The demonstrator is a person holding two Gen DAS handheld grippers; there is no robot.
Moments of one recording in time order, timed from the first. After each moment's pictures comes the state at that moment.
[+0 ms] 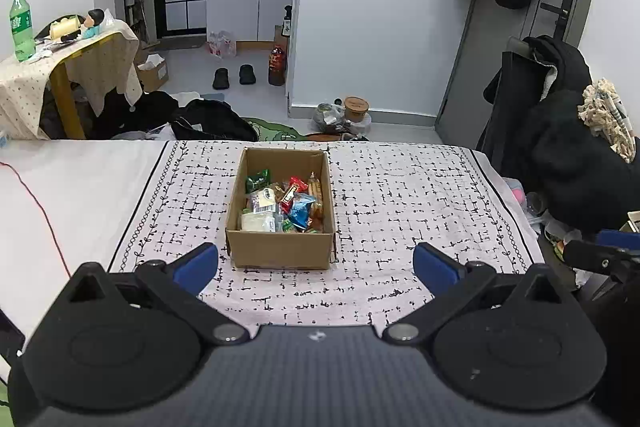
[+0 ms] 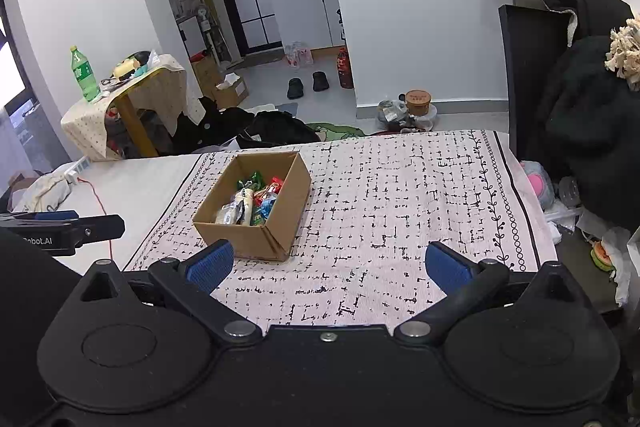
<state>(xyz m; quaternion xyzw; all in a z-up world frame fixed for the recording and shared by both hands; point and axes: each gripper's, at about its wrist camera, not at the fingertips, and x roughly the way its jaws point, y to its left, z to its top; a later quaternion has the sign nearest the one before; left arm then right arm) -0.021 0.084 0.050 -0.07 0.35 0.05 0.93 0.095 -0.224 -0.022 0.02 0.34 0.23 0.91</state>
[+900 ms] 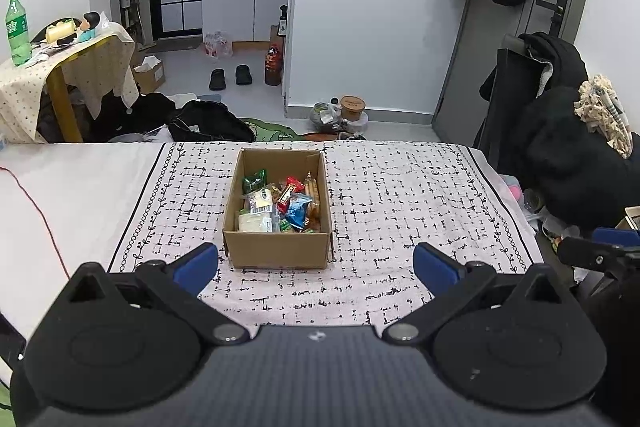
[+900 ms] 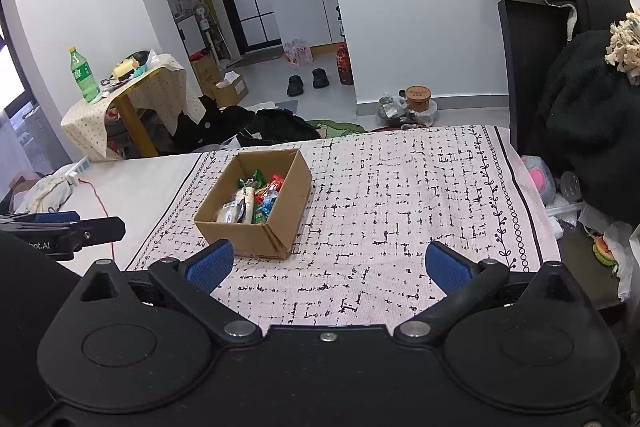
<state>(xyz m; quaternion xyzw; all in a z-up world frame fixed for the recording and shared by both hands) -0.022 0.081 0.050 -0.06 0.35 0.04 0.93 0.098 -0.224 -0.023 0.02 0.35 0.23 0.91</state>
